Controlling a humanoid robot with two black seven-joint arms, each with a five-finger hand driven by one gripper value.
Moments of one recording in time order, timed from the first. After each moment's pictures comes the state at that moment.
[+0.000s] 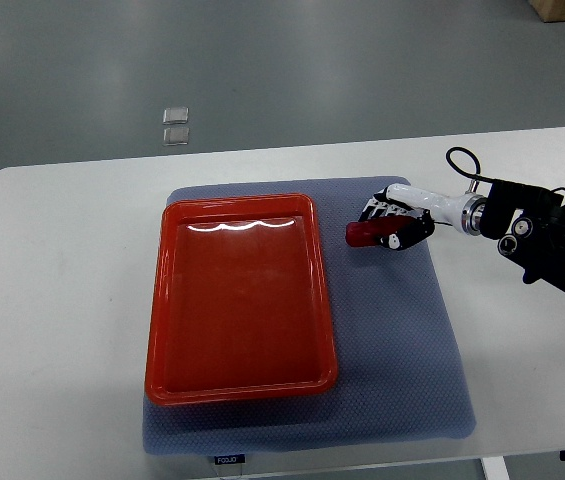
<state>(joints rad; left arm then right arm) 0.00 0.00 0.07 -0.16 0.12 0.02 0.01 0.83 -0.40 0.43 0.87 -1.32 0.20 0.15</state>
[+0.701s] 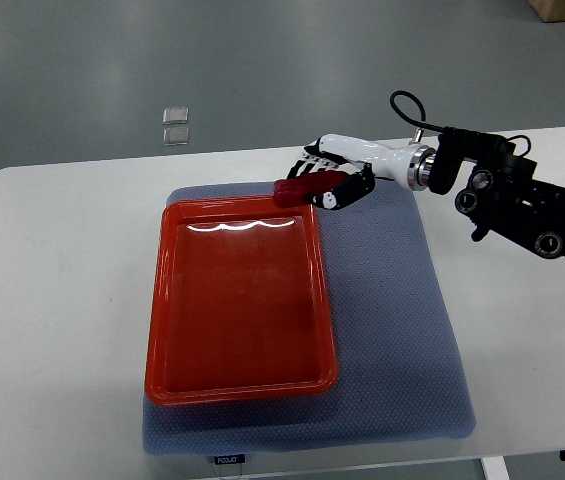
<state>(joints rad) 0.00 0.00 0.07 -0.16 0.12 0.02 0.01 0.98 -0.29 0.43 0.97 -1.24 0.21 0.15</state>
